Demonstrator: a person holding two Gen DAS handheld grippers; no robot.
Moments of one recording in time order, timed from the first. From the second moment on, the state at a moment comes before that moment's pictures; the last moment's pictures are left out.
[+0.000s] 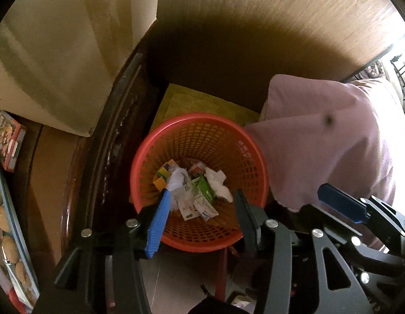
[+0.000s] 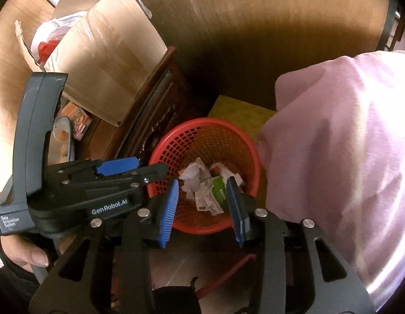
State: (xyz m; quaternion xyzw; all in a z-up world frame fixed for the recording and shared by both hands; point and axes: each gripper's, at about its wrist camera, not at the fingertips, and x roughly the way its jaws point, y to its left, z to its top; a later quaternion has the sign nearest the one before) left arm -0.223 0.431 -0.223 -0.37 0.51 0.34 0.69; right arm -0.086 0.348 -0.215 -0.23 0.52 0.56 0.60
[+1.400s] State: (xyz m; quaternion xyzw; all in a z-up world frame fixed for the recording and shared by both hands) left arm -0.042 0.227 -0.103 -0.19 0.48 0.18 0.84; right arm 0.082 0.006 -0.094 -0.03 0.42 0.36 0.83
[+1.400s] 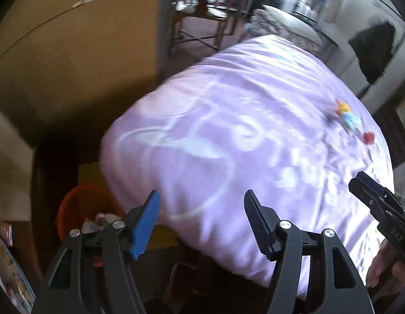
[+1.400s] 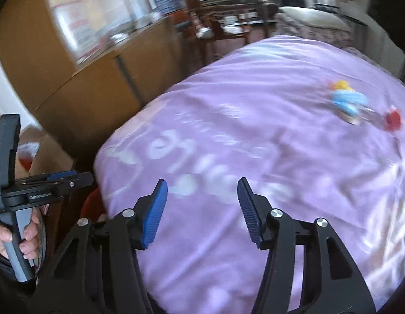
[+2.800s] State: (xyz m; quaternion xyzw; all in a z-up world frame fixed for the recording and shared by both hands) left arm 0.231 0.015 -0.116 -0.07 0.53 -0.03 0.85; right arm 0.234 -0.225 -0.151 0.08 0.46 0.14 0.87
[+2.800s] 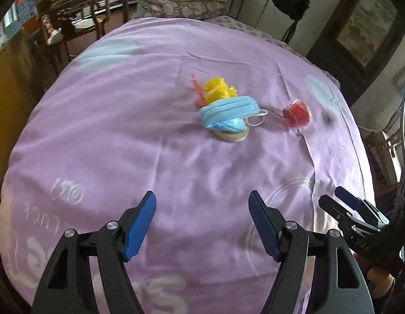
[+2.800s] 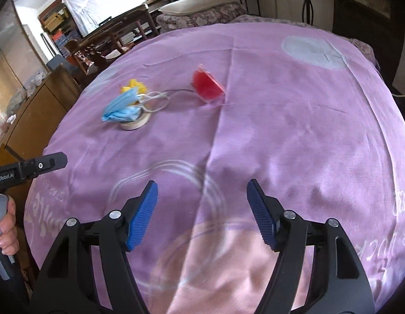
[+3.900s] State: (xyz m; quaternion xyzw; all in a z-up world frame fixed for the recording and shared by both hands) left arm 0.339 -0.005 -0.147 -0.01 0.52 -0.08 0.85; right arm 0.266 -0.229 -0.155 0.06 0.47 0.13 0.87
